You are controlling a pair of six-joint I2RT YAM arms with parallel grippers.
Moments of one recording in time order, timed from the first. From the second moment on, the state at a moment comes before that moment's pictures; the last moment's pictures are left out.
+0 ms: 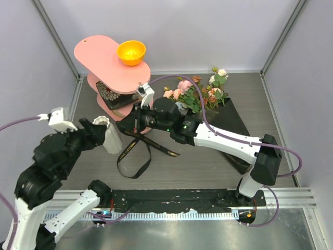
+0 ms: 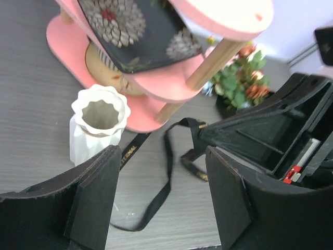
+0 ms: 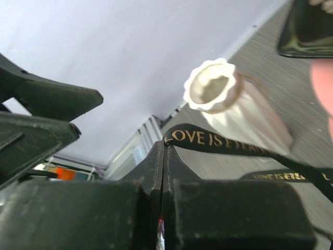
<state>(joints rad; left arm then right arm) -0.58 0.63 1.26 -0.98 -0.40 -0.54 1.05 1.63 1.45 0.04 -0.15 0.68</state>
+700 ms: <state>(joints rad) -0.58 0.72 1.23 -0.85 -0.19 -0.51 1.05 1.70 1.25 -0.16 -0.01 0.59</state>
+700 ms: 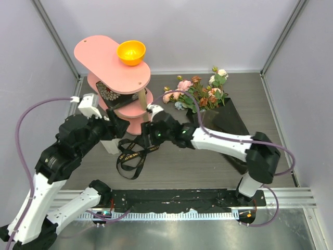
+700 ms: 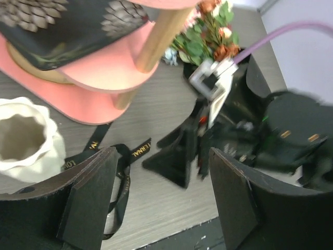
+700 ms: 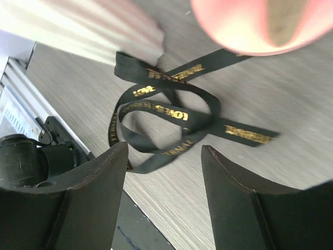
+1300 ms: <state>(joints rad) -0.74 1.09 1.21 -0.58 0.16 -0.52 0.72 1.13 0.86 -0.57 0.27 0.56</state>
